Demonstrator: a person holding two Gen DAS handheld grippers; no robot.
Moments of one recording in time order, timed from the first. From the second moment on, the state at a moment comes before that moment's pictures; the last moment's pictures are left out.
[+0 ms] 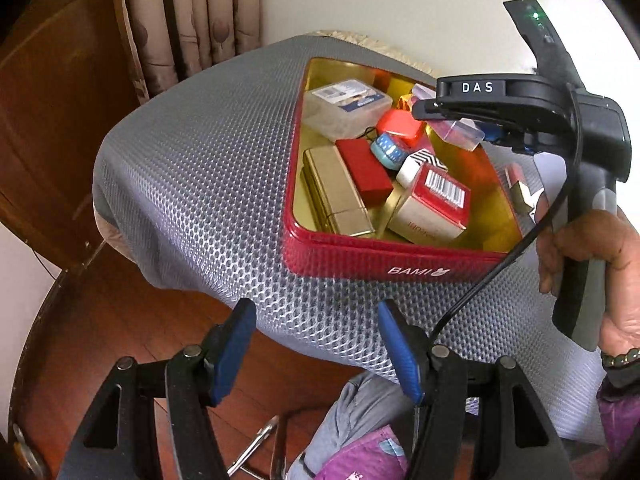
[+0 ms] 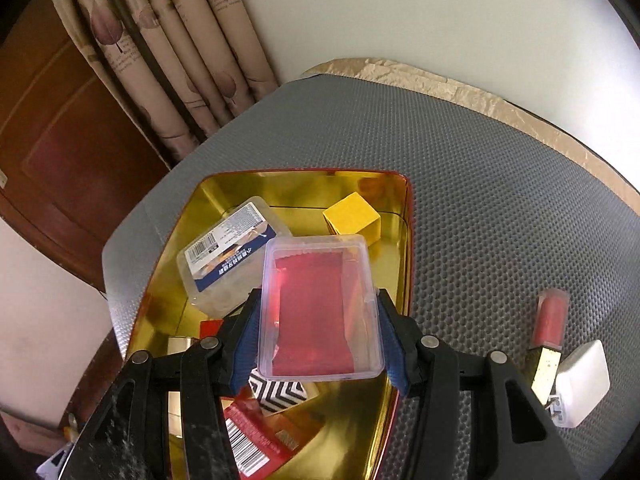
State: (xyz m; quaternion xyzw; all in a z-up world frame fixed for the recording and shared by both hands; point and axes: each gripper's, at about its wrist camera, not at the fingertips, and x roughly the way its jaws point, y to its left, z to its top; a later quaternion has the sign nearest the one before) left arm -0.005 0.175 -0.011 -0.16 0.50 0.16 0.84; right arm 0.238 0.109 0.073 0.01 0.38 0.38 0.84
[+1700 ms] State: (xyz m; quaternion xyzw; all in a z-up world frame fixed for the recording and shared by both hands) left arm 0.041 0.030 0.011 -0.02 0.51 -0.03 0.86; right arm 0.204 -0.231 -0.056 0.10 0.34 0.09 0.93
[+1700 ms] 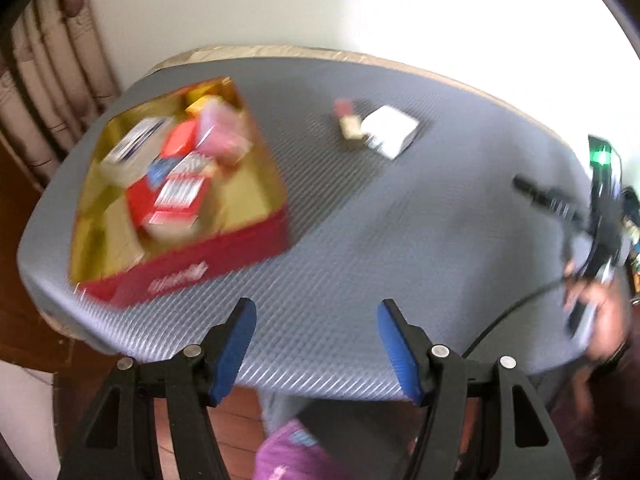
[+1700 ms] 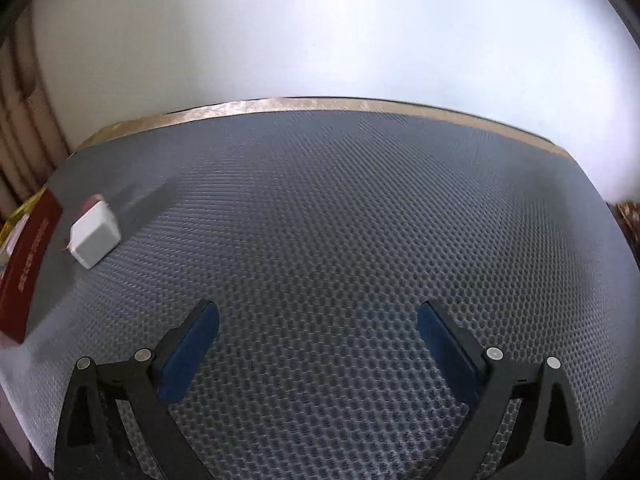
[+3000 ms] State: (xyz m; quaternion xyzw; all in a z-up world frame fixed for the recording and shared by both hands) left arm 0.300 0.015 -0.047 -0.02 0.61 0.02 0.79; right arm 0.200 -0.247 -0.062 0.14 0.32 0.15 0.92
